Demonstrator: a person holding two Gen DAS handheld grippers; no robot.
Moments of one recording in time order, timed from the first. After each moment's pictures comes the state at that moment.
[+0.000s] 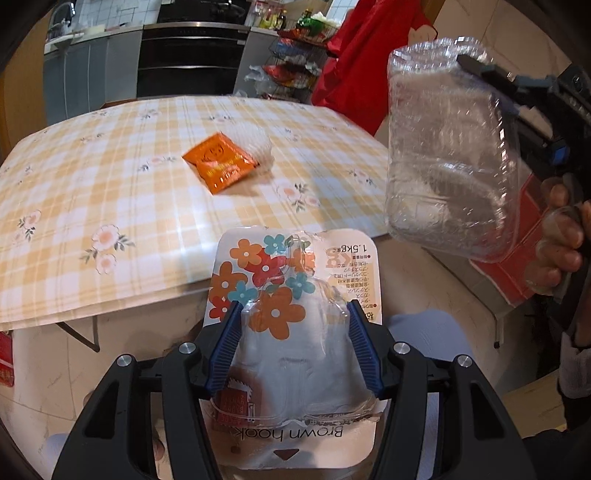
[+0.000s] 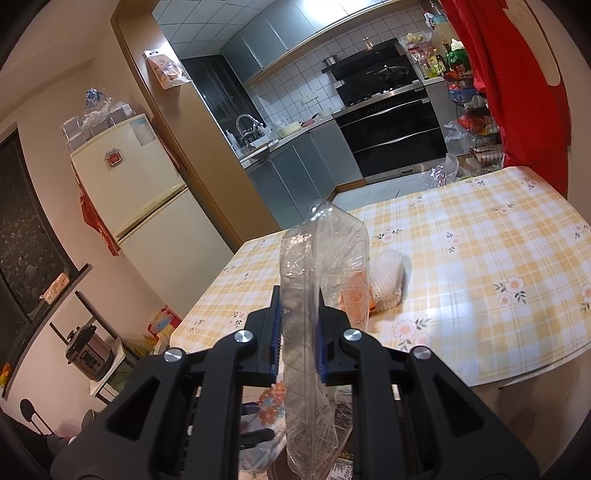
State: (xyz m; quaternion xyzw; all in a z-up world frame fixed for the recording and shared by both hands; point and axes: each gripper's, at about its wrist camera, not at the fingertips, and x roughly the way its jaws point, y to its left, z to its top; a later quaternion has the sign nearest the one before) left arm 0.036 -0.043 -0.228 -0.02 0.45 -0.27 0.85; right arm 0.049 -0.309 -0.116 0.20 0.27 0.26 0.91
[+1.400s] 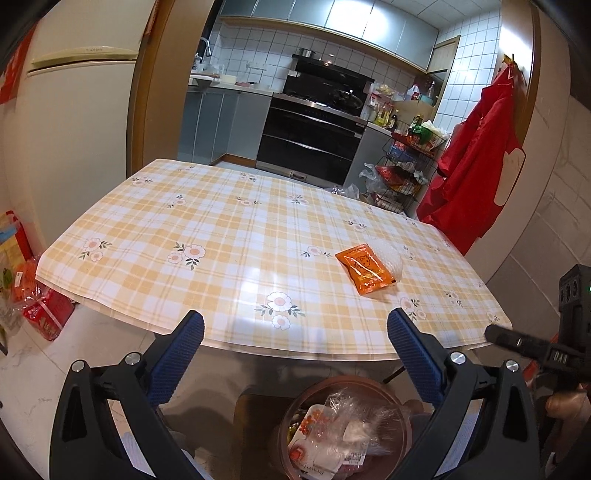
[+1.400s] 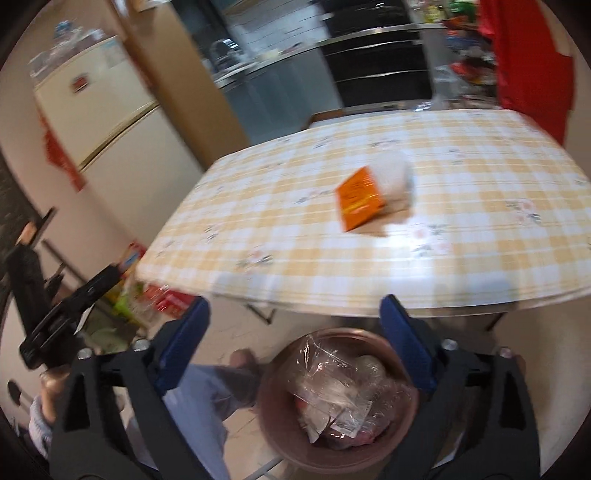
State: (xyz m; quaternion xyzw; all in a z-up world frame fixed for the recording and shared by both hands) left arm 0.004 0.101 -0.155 -0.12 0.31 -0.06 0.94; right arm 0.049 -0.233 -0.187 0.14 0.40 0.20 0.88
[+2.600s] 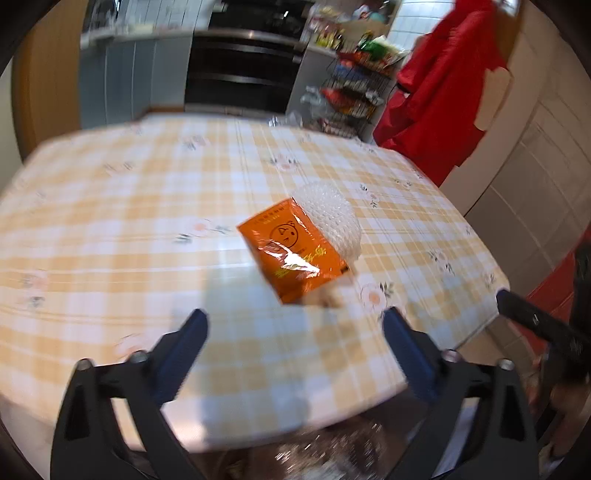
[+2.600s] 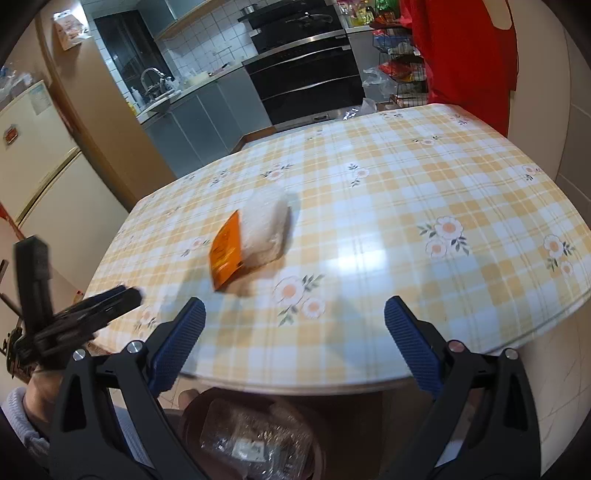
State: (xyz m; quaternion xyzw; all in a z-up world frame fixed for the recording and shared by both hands) left arm 0.197 -0.035 -0.231 -0.07 0.44 -0.18 0.88; right arm 0.150 -0.342 -0.230 0.16 0.40 0.10 0.90
